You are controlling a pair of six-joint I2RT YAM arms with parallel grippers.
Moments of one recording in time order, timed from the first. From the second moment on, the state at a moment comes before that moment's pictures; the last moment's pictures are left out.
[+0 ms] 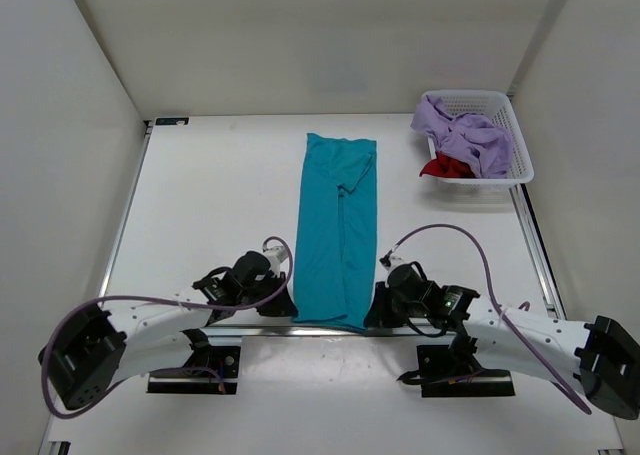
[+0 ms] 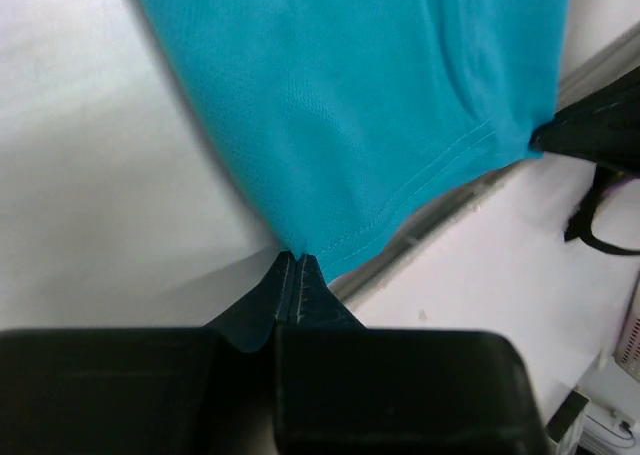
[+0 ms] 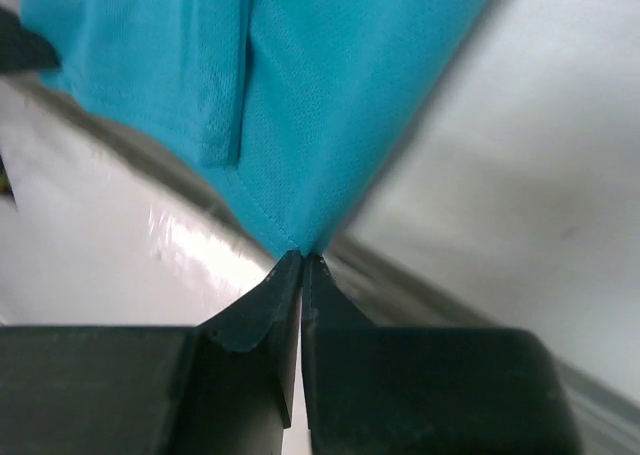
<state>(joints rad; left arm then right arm) -0.81 1.07 0.30 -0.06 0.27 -0.71 0.94 0.87 0.29 -0.28 -0.13 0.88</state>
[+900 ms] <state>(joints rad) -0.41 1.75 1.12 -0.11 0.25 -0.58 0.24 1.52 0.96 -0.24 -0.30 0.40</state>
